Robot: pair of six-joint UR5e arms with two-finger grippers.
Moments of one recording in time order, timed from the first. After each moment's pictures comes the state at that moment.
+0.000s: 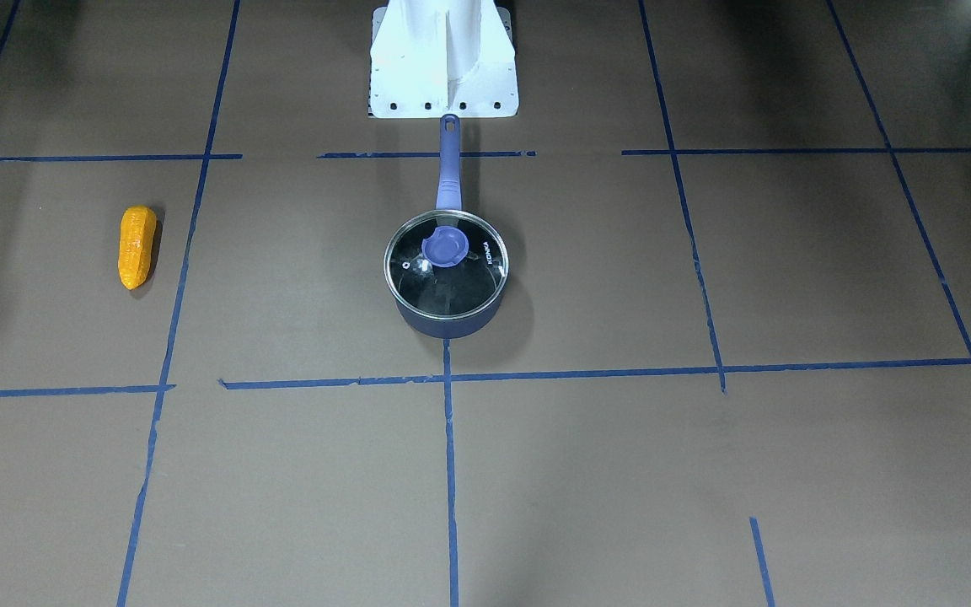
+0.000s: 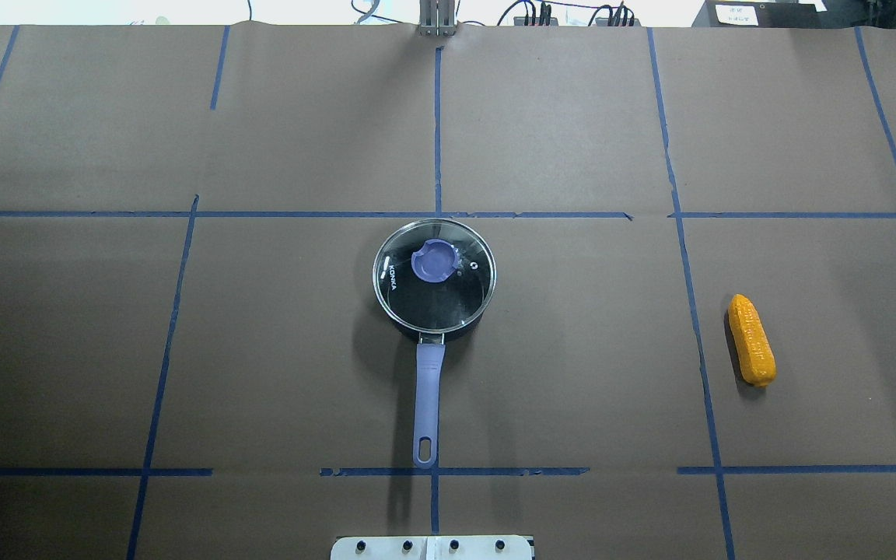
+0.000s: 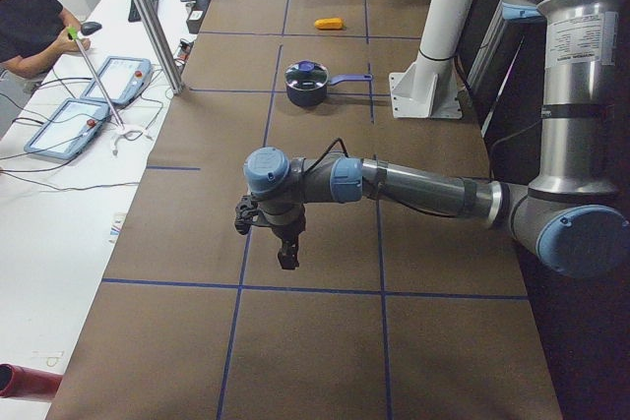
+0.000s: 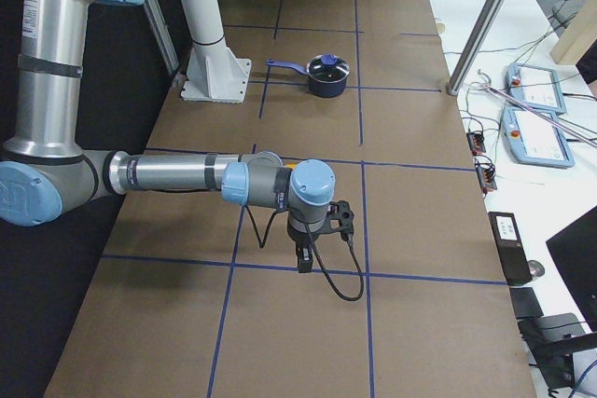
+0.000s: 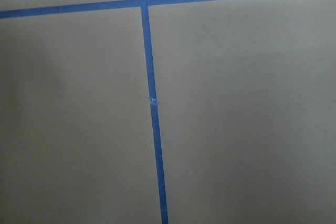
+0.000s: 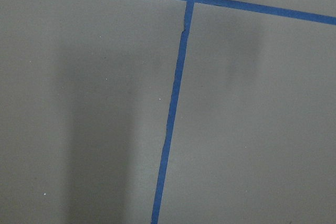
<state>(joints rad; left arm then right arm) -1.48 -1.52 -1.81 -1.31 -2.37 0.08 1.56 -1.75 1.81 -1.71 2.33 -0.20</state>
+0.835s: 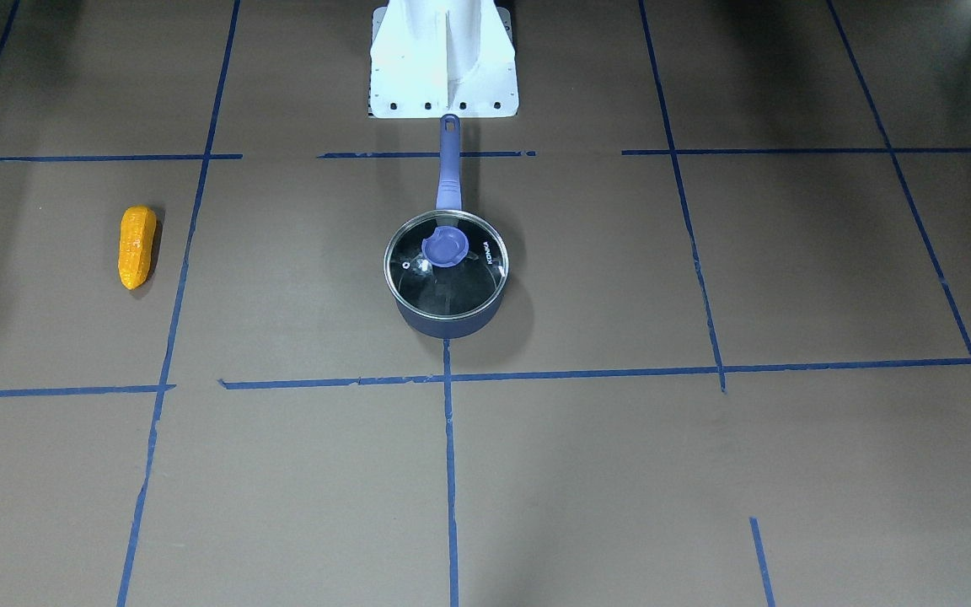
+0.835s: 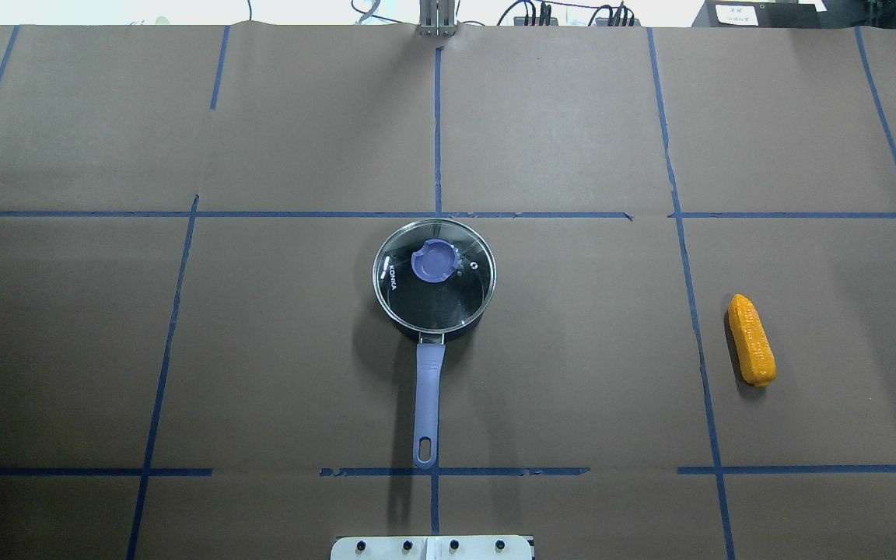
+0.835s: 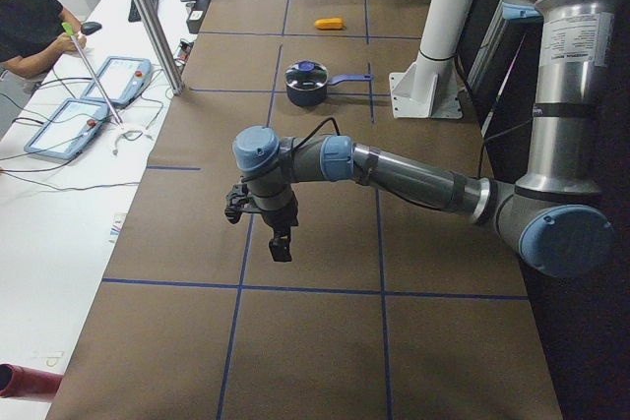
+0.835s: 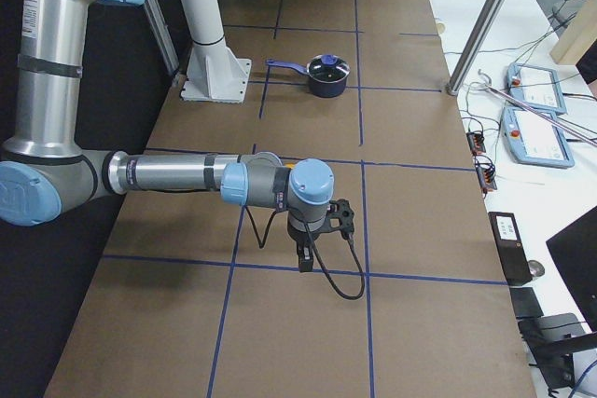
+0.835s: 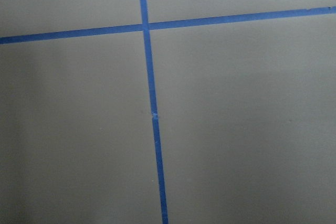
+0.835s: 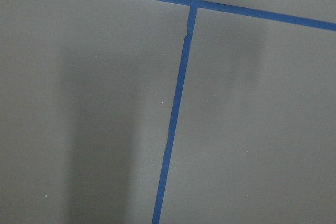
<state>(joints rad) -1.49 -1.57 -1.84 -1.21 -2.28 0.08 1.56 -1.76 1.81 -1.69 2.34 -0.20</state>
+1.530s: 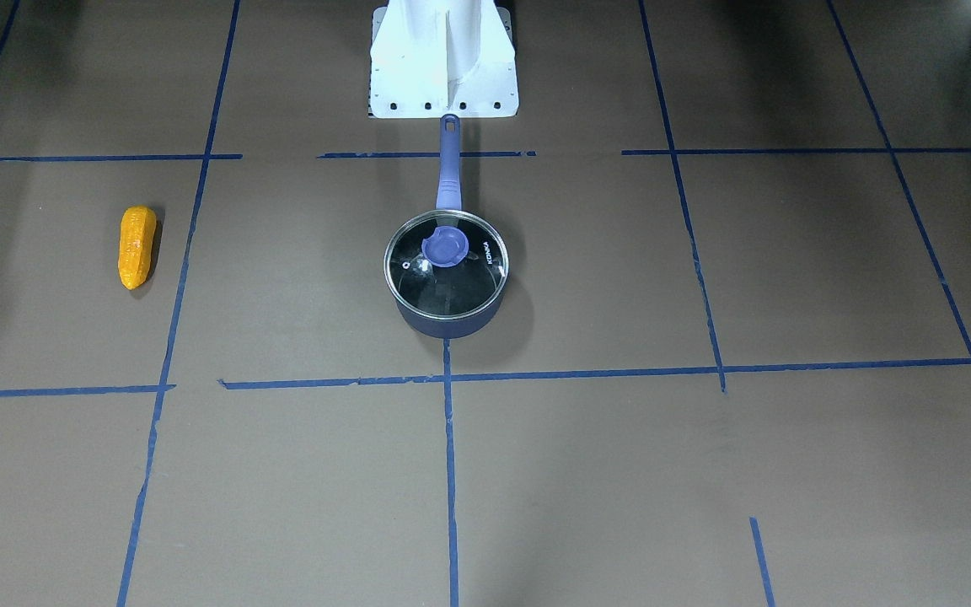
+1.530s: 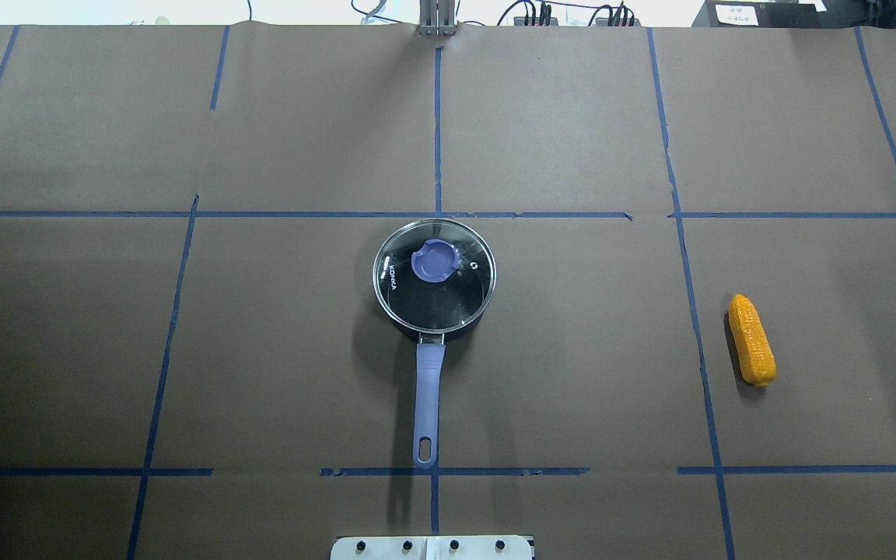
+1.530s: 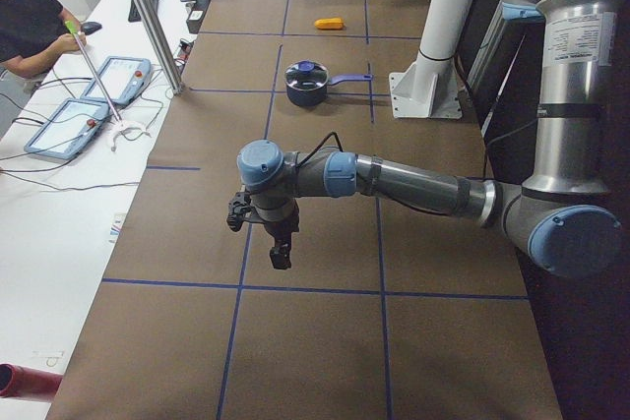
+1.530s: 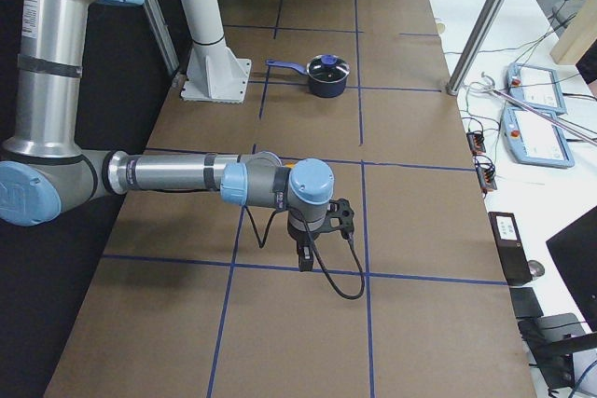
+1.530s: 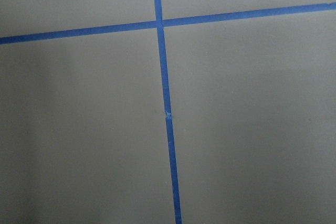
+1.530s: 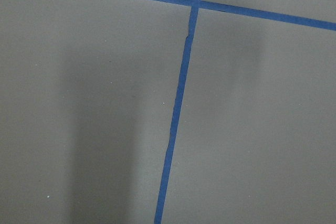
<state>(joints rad) -1.49 -1.54 -1.78 -1.35 -2.35 0.09 1.56 -1.76 1.81 -1.69 2.34 -0.20</state>
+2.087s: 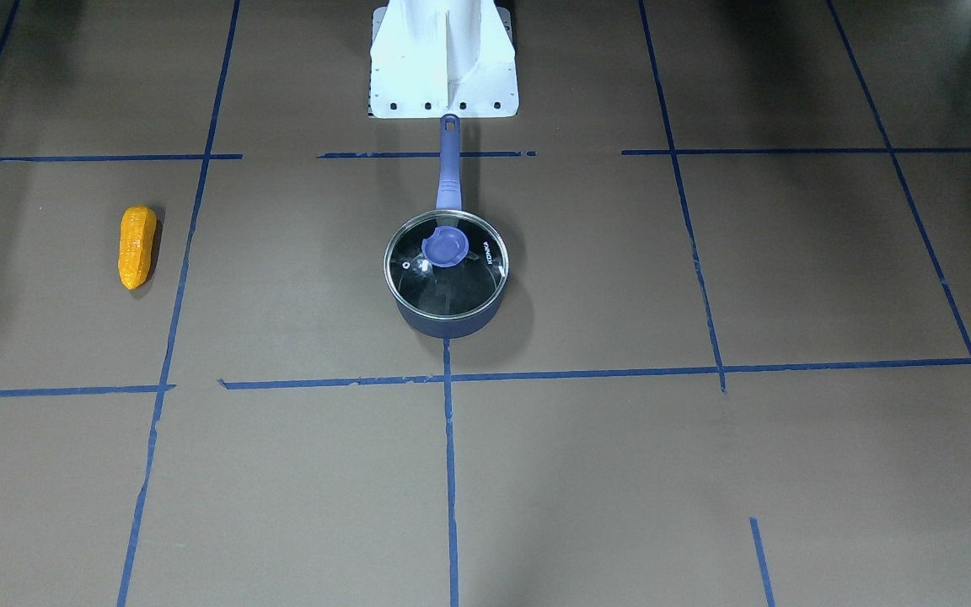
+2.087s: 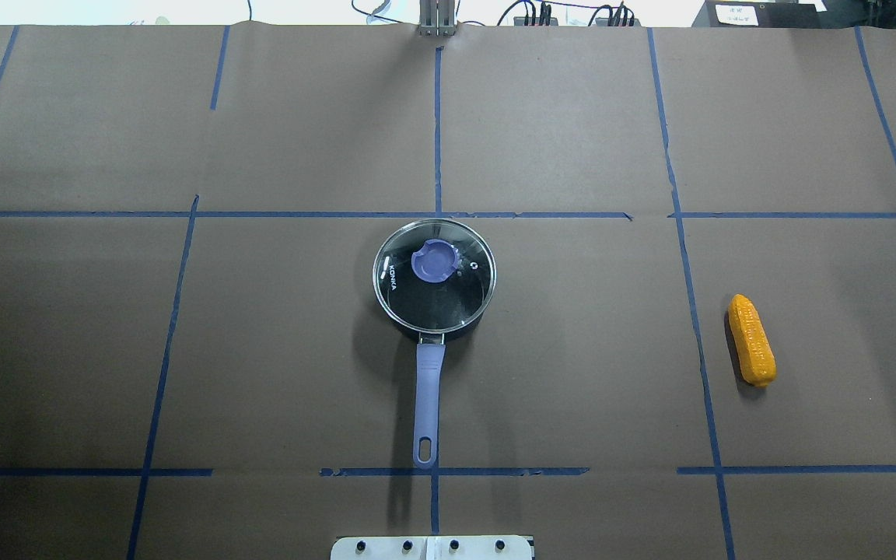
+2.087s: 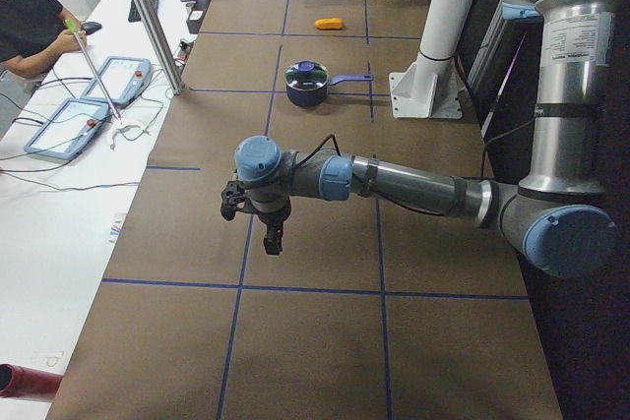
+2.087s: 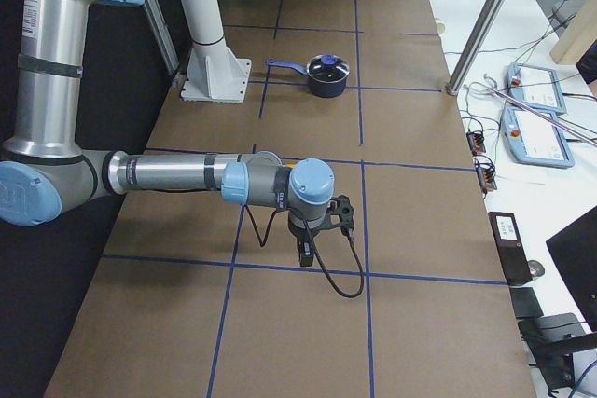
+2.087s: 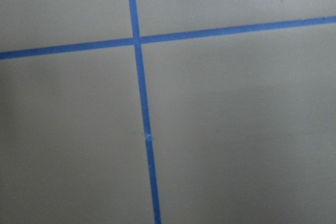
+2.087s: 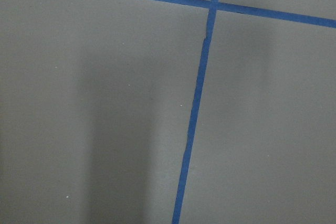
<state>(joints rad) -1.46 -1.56 -1.82 -1.47 -2.43 -0.13 1.55 -1.76 1.81 -1.69 2.40 -0.20</state>
